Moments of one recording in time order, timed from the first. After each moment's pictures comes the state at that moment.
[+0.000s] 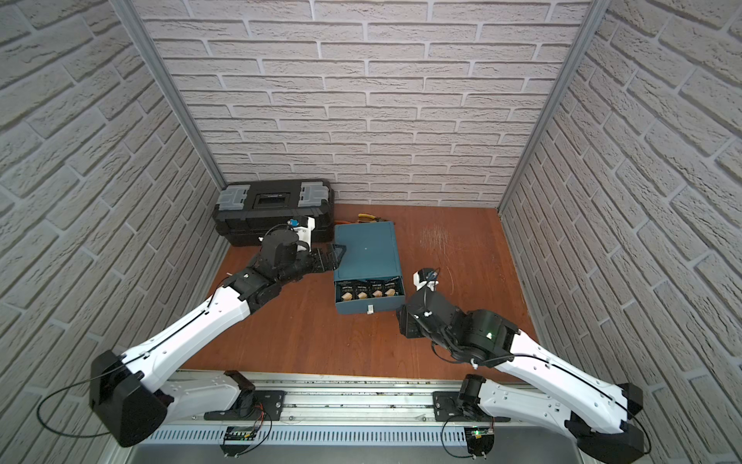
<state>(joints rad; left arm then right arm) -0.59 1.22 1.03 -0.27 0.04 -0.55 0.98 0.86 1.08 -1.09 0.38 0.83</state>
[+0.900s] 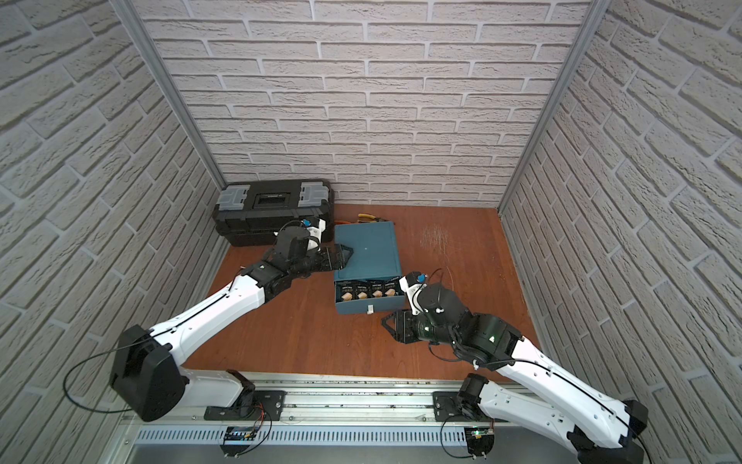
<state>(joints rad) -0.57 1.37 1.05 -0.22 0.14 -0.55 0.87 0.81 0.87 -0.77 -0.10 0.80</state>
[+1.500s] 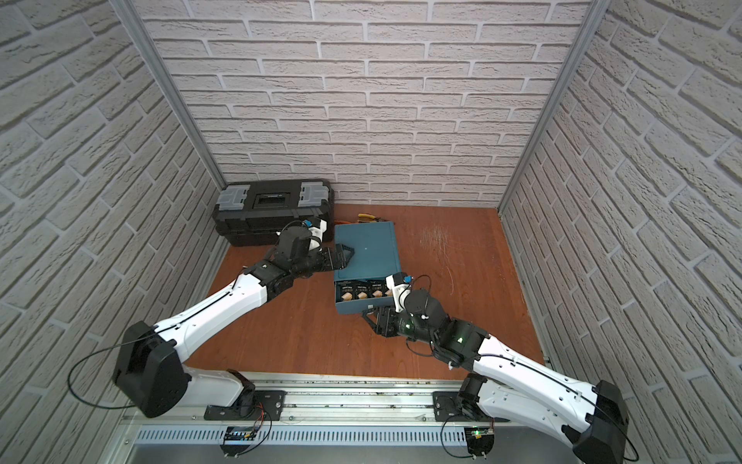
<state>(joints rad) -0.57 1.39 1.05 -0.21 0.15 -0.57 0.88 0.88 0.66 -0.27 -0.08 0.86</state>
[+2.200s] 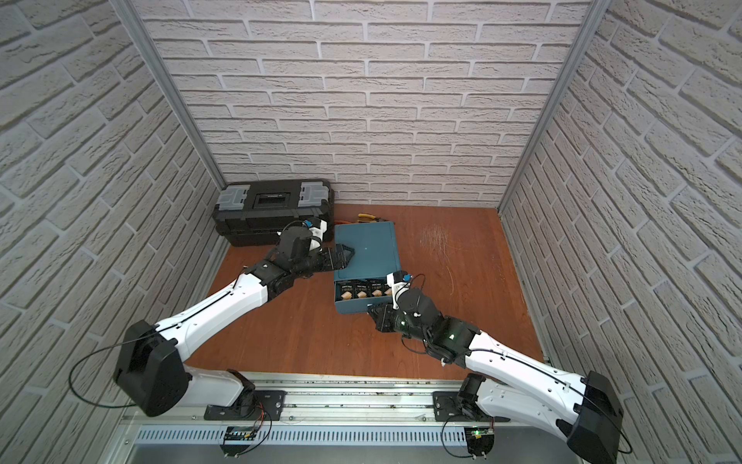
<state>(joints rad) -0.57 1.39 1.05 -0.21 0.15 -0.58 0.88 0.95 0.66 -0.25 0.00 0.89</state>
